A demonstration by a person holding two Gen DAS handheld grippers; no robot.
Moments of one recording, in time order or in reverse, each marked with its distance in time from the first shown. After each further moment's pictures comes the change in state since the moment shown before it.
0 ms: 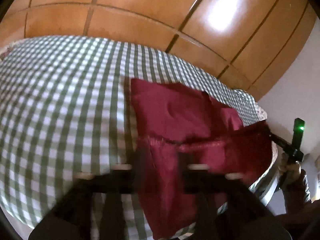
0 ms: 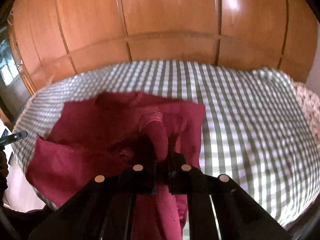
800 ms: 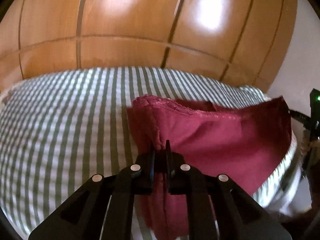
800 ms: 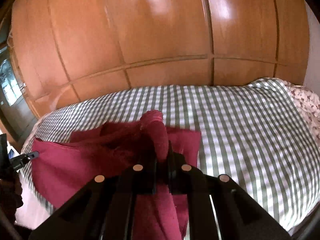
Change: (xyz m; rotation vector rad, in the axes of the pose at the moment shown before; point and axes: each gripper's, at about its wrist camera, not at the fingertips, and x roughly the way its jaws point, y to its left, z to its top) left arm 0.017 -0.040 0.043 0.206 -0.116 0.149; right arm -0.019 -0.011 0.066 0.055 -0.168 0.022
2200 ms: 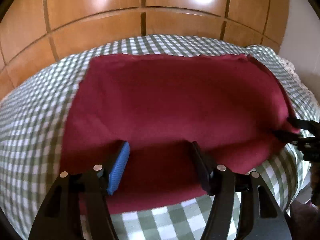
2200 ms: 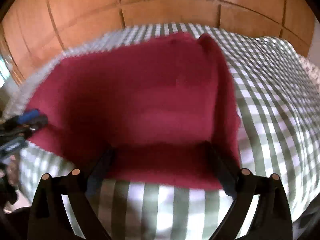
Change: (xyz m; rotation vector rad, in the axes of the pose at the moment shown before) left arm 0.091 -0.097 -0.062 0.162 0.145 0.124; right arm 0.049 0.029 -0.143 -0.027 0.226 -0.042
